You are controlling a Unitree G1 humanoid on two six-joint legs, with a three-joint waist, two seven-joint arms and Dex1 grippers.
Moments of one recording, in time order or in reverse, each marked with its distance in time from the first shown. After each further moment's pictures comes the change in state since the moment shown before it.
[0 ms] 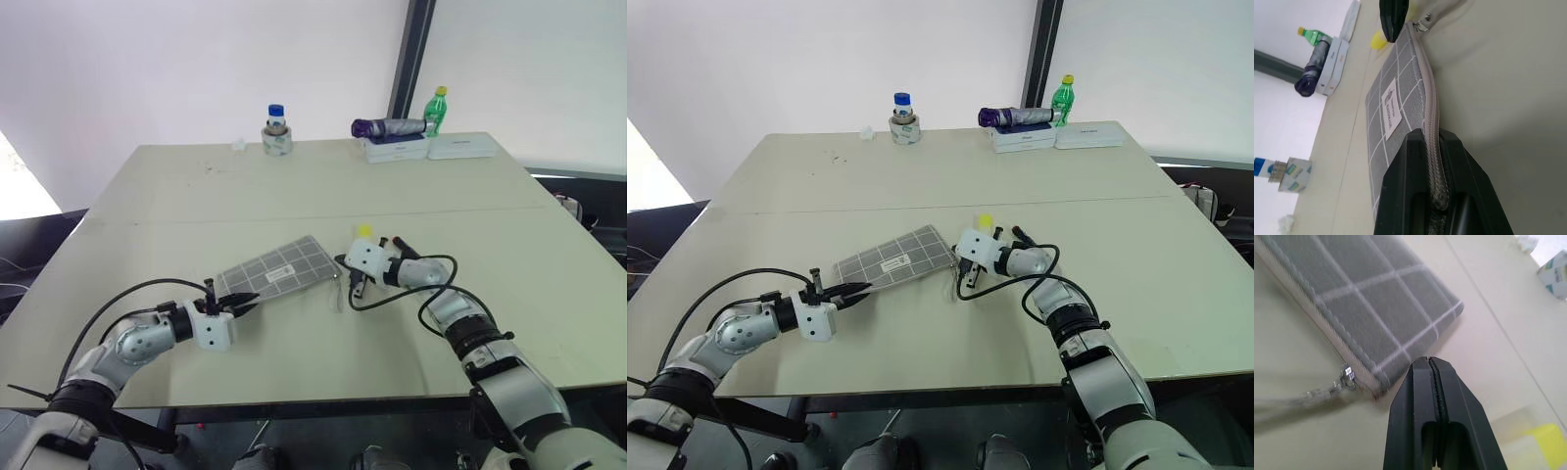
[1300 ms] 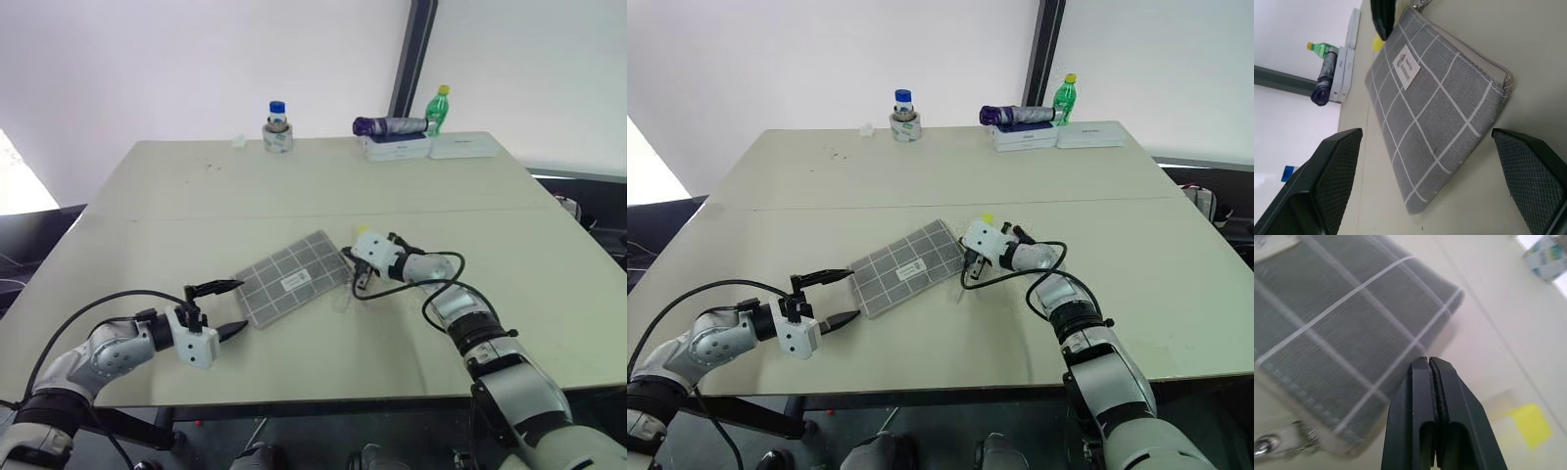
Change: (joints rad) left arm 0.022 0.087 0.051 0.013 0.237 -0.171 0.164; right arm -0.022 -0.009 0.017 0.075 -0.072 -0.002 -0.073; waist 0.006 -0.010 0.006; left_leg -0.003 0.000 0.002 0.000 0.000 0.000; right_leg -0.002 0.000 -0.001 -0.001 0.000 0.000
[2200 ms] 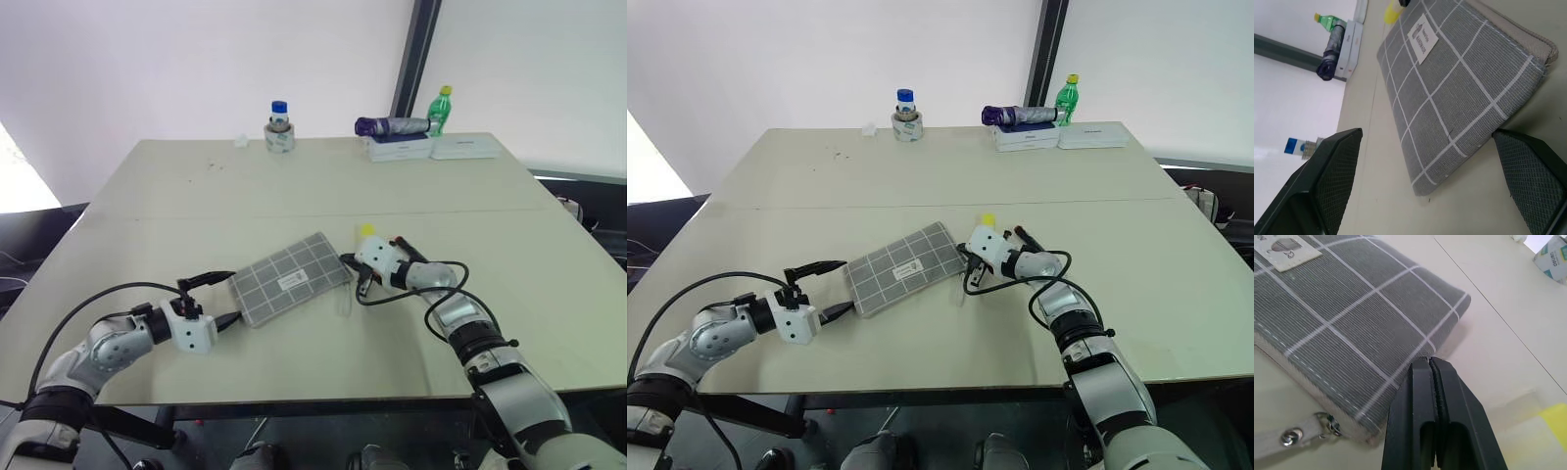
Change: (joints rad) left arm -0.034 -0.028 0.052 0.073 -0.008 0.014 -0.034; right arm 0.046 0.017 -0.053 -0.014 0.102 -0.023 0.055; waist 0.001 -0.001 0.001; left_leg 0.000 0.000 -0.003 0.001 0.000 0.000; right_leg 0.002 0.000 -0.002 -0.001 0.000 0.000
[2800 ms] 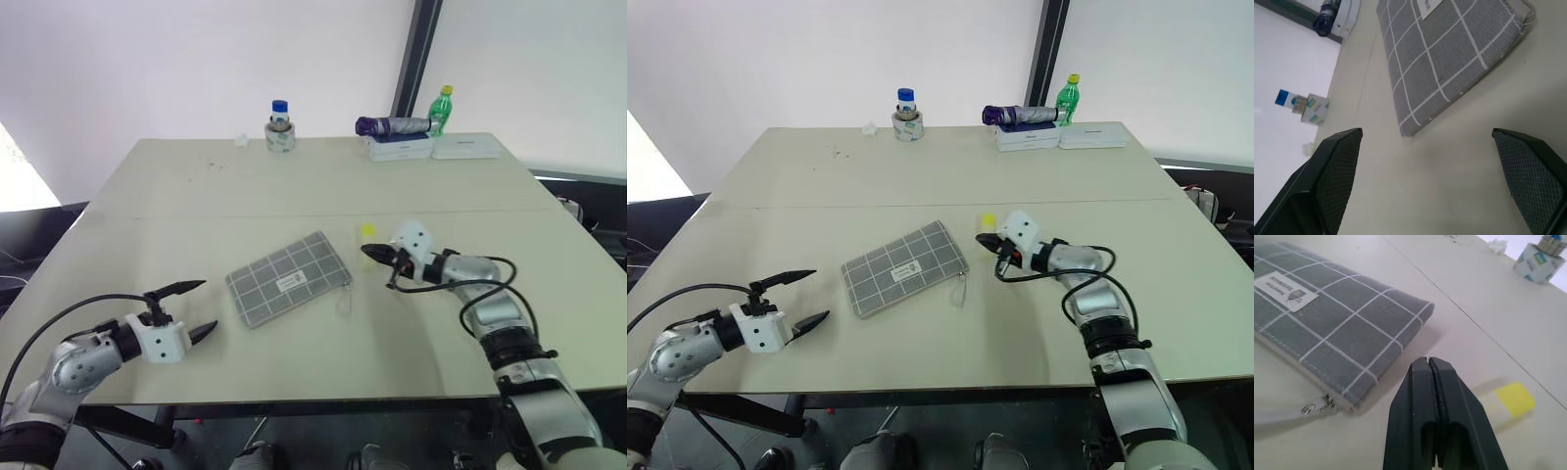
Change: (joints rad) left arm 0.168 0.013 0.169 -0.101 -0.146 0.086 -0.147; right arm 0.062 -0.068 -0.090 -0.172 0.155 0.138 0.131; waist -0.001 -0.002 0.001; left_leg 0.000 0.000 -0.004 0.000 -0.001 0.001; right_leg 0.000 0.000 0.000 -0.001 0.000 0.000
